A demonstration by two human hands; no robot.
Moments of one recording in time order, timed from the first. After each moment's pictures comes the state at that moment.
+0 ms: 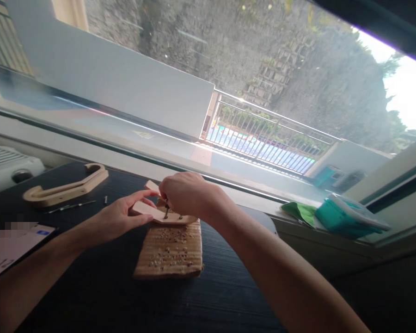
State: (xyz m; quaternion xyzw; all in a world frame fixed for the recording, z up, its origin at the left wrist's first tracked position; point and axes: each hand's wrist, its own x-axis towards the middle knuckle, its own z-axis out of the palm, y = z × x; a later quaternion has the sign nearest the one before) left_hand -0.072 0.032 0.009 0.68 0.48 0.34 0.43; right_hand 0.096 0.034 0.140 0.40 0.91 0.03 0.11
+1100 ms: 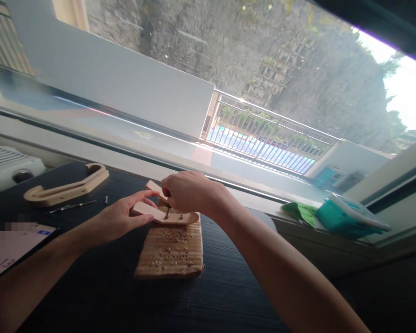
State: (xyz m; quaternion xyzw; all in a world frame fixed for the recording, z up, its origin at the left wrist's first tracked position) left_hand -0.071 0.030 0.014 0.68 0.48 0.34 0.43; right_hand 0.098 0.036 0.143 0.42 0.90 0.01 0.11
